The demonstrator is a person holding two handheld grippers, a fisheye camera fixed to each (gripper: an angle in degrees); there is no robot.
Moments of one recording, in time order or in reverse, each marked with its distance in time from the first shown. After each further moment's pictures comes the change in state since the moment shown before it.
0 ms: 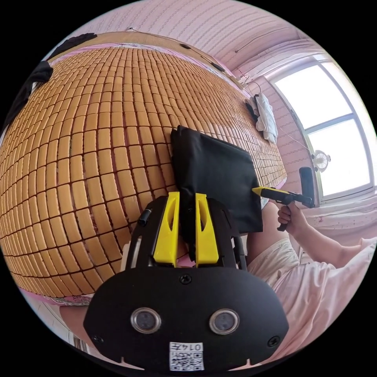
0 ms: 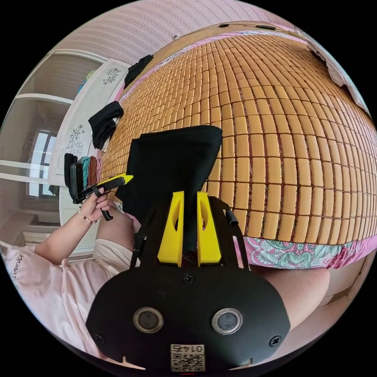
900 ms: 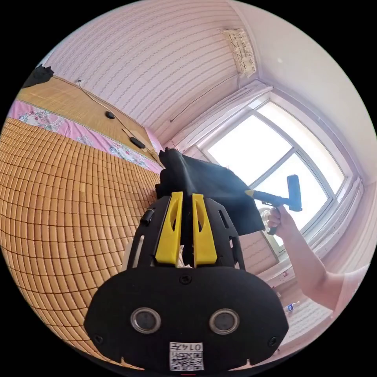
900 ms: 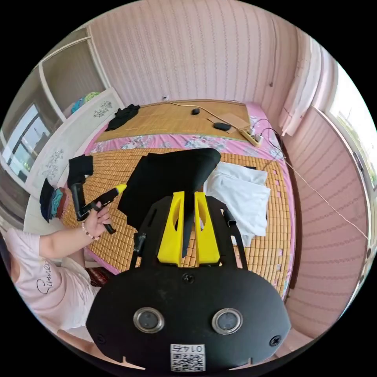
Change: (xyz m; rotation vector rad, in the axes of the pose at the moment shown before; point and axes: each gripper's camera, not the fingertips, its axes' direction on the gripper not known) left arm 0.242 -0.235 0.066 0.548 0.421 0.088; right arm 0.077 -0.197 -0.354 0.297 0.566 0.033
